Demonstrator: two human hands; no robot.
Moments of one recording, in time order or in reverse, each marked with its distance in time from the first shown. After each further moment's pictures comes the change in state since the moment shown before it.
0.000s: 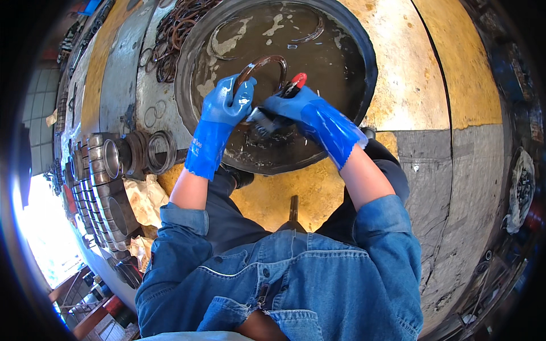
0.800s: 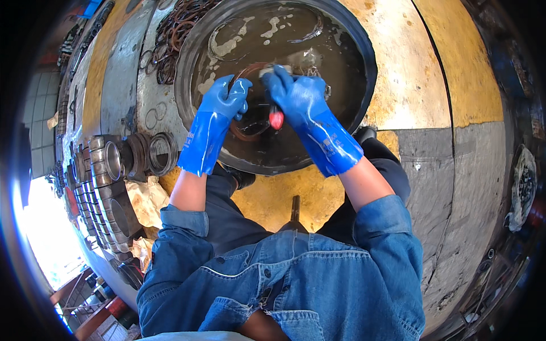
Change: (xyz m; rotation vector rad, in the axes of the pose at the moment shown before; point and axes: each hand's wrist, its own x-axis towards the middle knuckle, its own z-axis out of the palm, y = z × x) left_hand 0.018 0.020 -0.012 -0.343 -0.263 -0.627; right_hand 0.016 0.024 -0.008 -1.099 0.546 -0.922
